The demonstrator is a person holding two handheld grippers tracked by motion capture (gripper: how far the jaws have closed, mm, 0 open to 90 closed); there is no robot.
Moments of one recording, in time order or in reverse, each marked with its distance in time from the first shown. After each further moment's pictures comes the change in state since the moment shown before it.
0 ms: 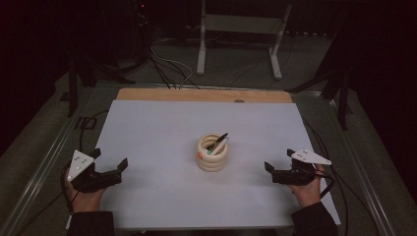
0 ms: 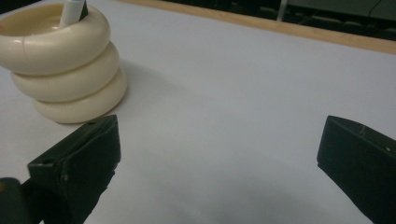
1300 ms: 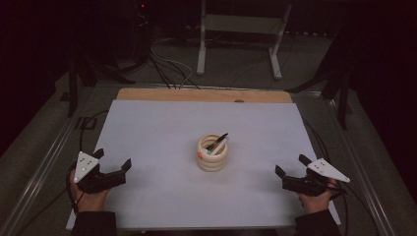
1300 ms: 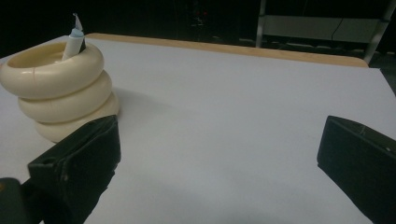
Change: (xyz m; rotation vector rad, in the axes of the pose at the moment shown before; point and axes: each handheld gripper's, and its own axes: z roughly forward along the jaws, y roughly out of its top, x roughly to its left) left arm -0.008 -0.005 0.007 -0.004 0.015 0.015; right arm -0.005 -0.020 -0.033 -0.144 -0.060 0.072
